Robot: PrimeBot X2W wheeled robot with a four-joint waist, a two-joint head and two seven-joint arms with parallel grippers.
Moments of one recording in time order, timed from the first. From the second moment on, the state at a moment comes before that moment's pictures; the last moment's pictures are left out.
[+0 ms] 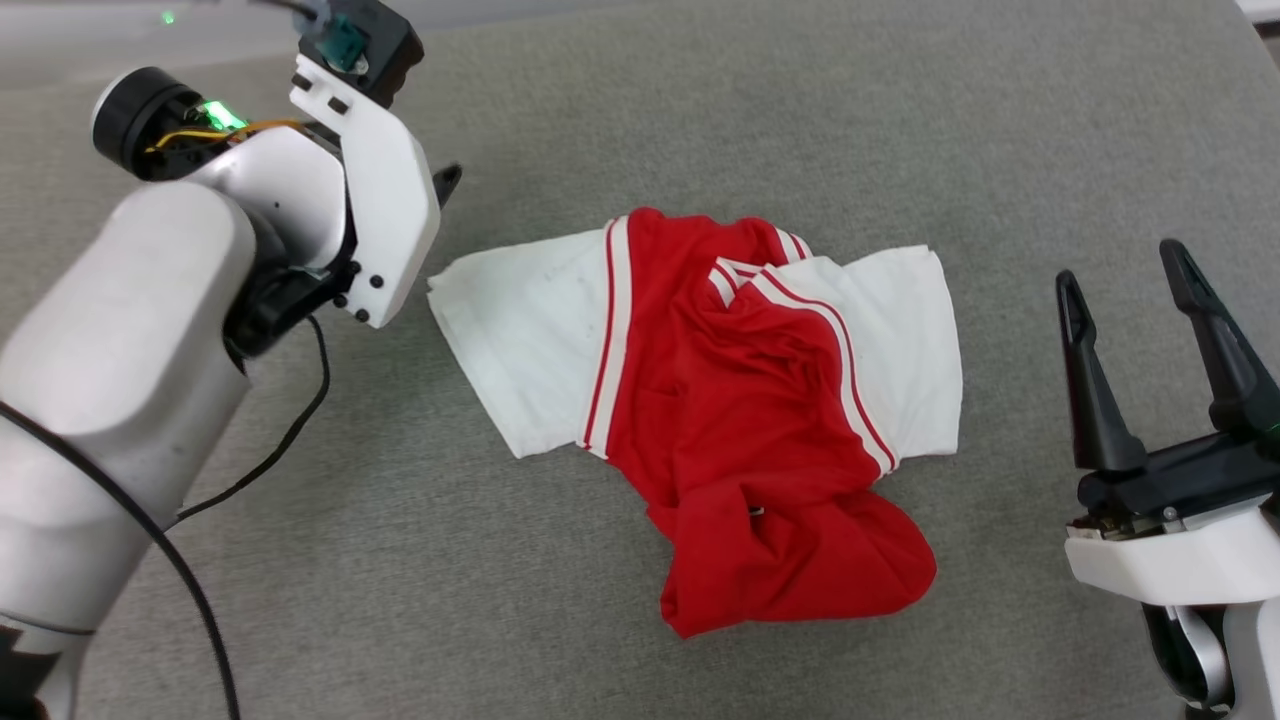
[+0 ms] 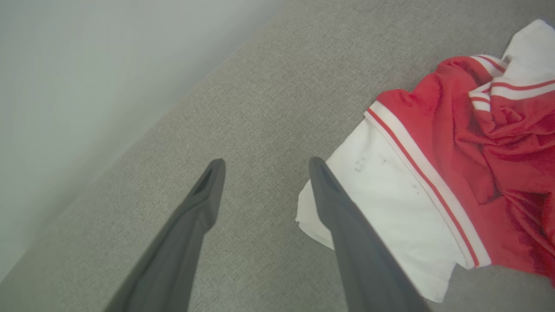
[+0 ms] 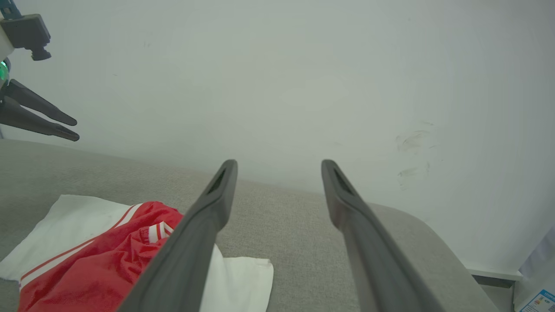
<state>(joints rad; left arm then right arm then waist) -1.03 0.55 -0.71 0.34 -0.61 -0.13 0.61 -0.17 -0.24 0.06 -0.15 0.13 0.13 -0.26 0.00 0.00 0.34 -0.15</state>
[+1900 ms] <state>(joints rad) -1.17 0.86 -1.21 0.57 -1.10 -0.12 0.68 -0.18 -0.21 0.05 -0.07 0.12 0.13 -0.26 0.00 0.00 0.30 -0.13</state>
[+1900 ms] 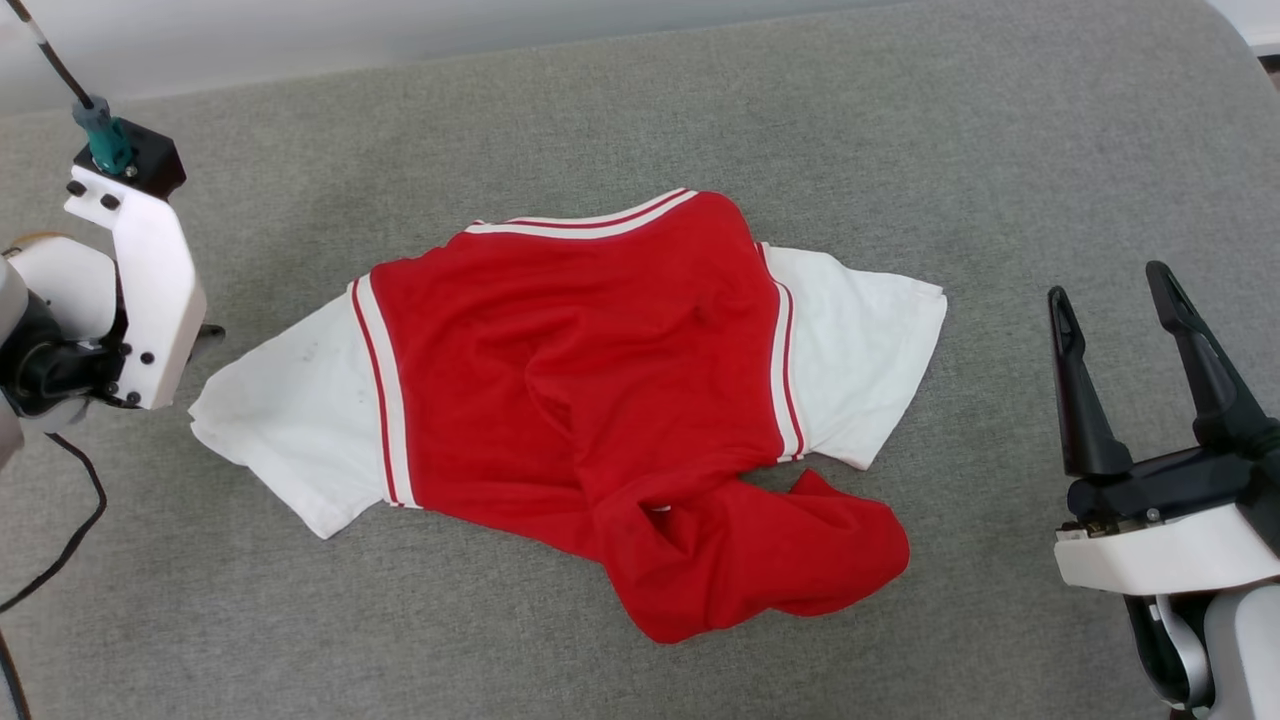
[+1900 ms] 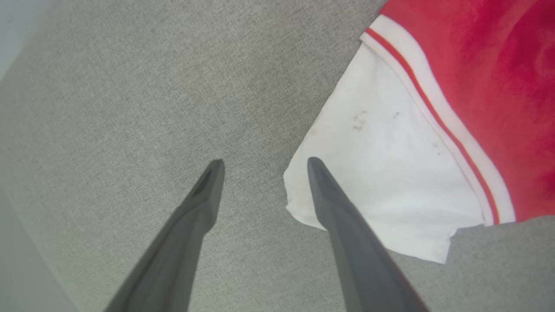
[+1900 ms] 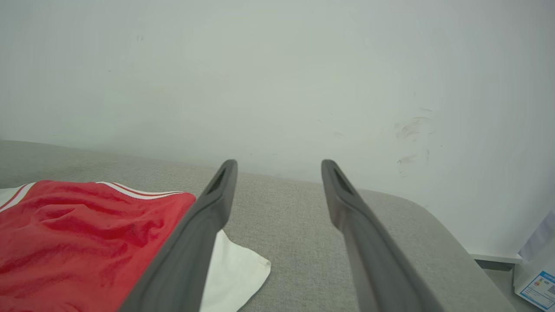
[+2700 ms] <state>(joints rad) -1.07 0.88 -1.23 0.53 -1.09 -0.11 0.72 -0.29 -0.22 0.05 -0.07 0.12 0.13 -0.26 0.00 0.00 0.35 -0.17</state>
